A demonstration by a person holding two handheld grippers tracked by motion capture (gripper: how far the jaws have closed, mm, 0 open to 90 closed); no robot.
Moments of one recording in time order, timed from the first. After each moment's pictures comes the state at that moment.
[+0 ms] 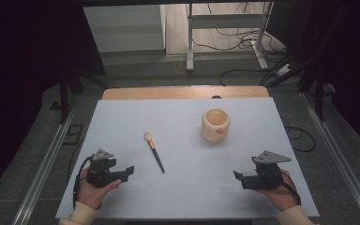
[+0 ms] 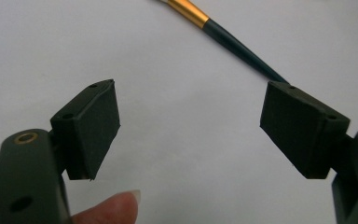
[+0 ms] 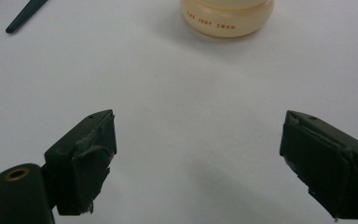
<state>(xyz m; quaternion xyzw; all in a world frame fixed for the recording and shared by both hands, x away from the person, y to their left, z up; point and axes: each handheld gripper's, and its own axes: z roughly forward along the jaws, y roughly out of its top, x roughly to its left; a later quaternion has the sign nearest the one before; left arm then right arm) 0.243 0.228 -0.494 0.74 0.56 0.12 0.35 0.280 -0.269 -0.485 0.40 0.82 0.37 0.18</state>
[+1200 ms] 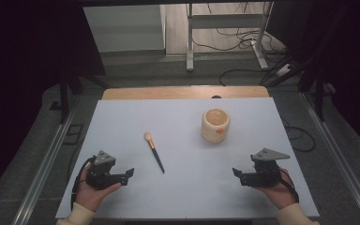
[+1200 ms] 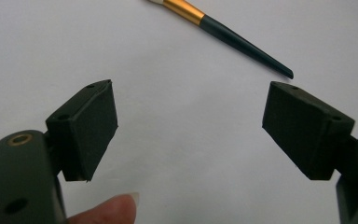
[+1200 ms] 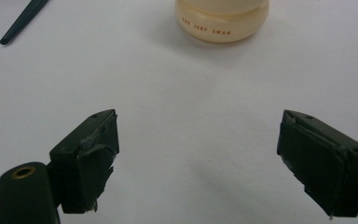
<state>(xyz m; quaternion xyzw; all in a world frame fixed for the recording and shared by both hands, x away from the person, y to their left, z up) 0.236 0.223 -0.490 0.77 0.52 0.15 0.34 0.284 -0.265 -0.481 0.40 0.82 0.37 0.18</state>
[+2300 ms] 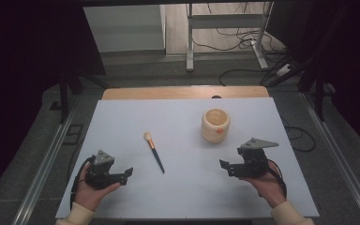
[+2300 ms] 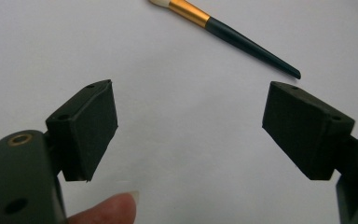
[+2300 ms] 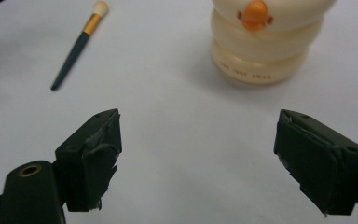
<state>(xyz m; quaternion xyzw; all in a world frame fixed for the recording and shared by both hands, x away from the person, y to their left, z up) 0.237 0.226 -0.490 0.77 0.51 0.16 0.34 0.297 -0.223 -0.452 0.41 0.81 0.40 0.14</state>
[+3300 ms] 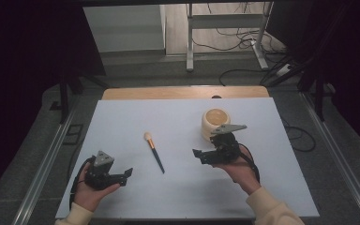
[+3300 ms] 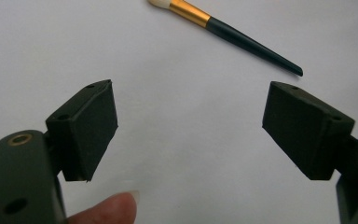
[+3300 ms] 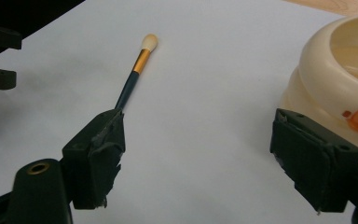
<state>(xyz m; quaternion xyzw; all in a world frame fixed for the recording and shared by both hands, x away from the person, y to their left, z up) 0.236 0.226 -0.491 0.78 0.51 0.17 0.33 0.321 -0.145 -0.427 0.37 0.83 0.40 0.11</state>
